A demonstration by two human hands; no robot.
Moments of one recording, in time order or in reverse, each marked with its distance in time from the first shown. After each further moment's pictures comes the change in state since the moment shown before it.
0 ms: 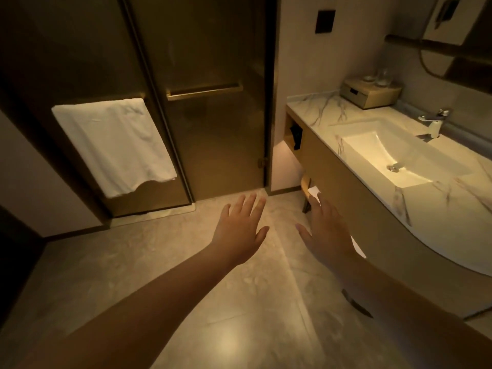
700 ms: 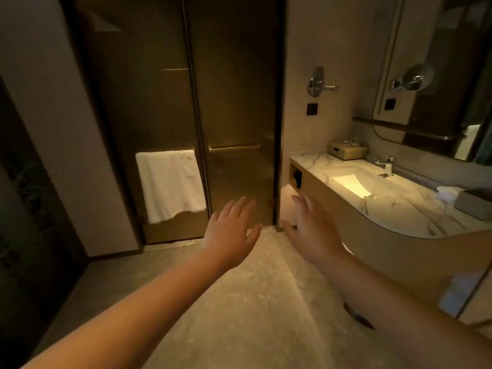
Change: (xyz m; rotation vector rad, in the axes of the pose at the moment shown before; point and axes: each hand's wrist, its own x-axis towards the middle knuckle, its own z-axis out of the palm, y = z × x) left_hand -0.406 0.072 -0.200 -0.104 0.281 -0.087; right_hand -0.372 -0.172 -0.201 0.085 0.246 -0.203
